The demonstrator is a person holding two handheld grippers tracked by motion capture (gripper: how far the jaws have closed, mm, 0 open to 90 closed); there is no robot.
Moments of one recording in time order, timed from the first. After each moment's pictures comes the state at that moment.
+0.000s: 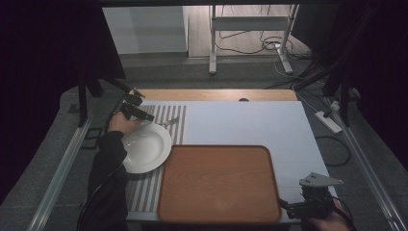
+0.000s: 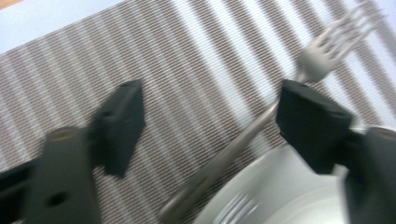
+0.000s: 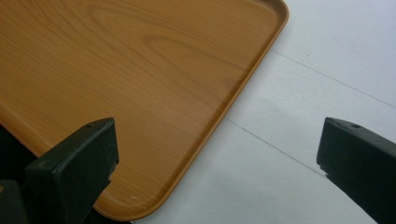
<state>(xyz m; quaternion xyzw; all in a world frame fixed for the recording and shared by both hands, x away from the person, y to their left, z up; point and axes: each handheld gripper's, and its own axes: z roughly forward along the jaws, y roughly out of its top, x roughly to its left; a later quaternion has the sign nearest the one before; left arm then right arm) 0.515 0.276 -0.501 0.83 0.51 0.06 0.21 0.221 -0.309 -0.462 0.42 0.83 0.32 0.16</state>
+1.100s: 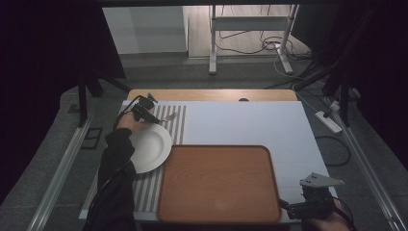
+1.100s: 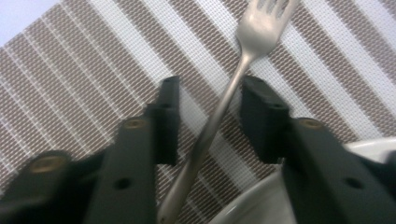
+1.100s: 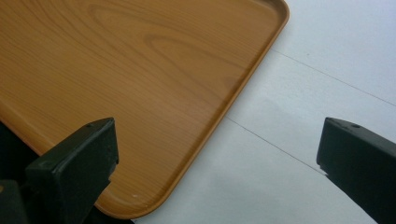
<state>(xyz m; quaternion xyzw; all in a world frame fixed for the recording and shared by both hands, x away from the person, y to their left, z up) 0.527 0.249 -0.517 0.88 0.44 0.06 0.17 0.220 -0.311 -0.462 0.42 0.83 0.32 0.16</state>
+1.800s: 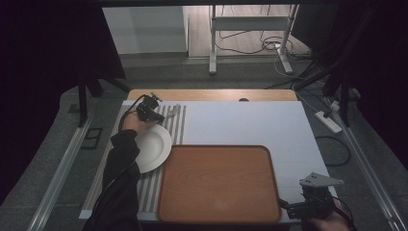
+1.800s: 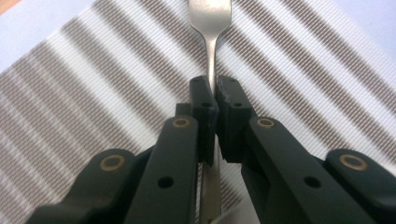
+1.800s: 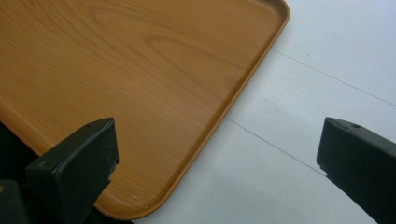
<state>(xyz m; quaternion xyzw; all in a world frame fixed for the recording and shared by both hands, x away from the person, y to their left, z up) 0.529 0.228 -0.514 0.89 0.41 0.05 0.22 0.221 -0.310 -0.462 0.42 0.83 0.32 0.16</state>
